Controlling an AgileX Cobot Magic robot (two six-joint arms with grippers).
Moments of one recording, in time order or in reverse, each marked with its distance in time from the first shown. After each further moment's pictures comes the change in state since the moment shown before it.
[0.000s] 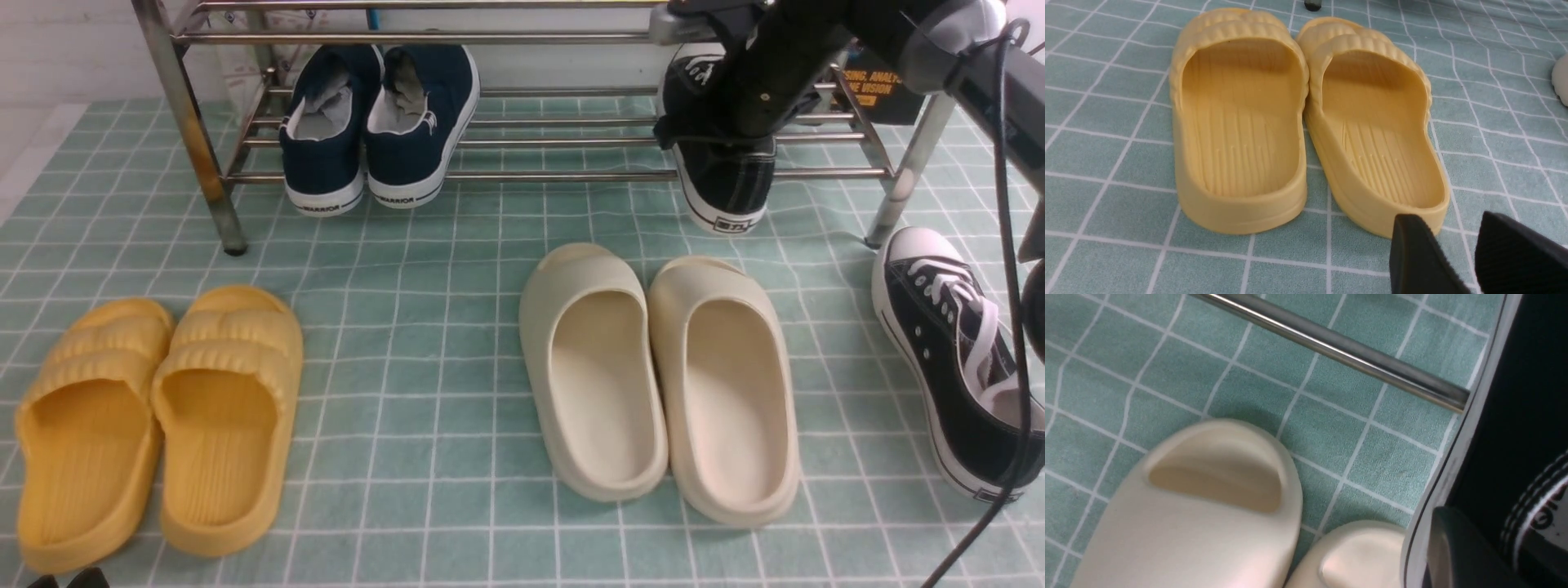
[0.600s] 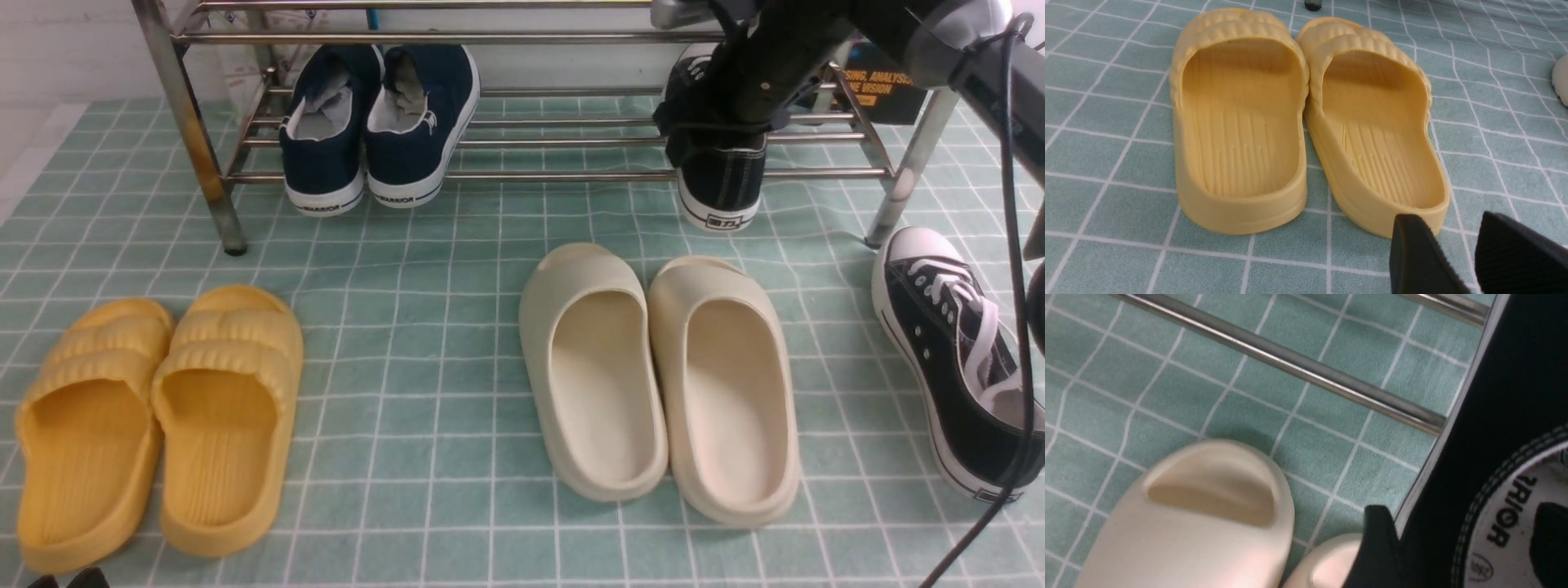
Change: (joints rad) right arm 0.000 -0.022 -0.002 -0.010 -0.015 -0.004; left arm 0.000 0.000 0.000 0.000 0.000 0.000
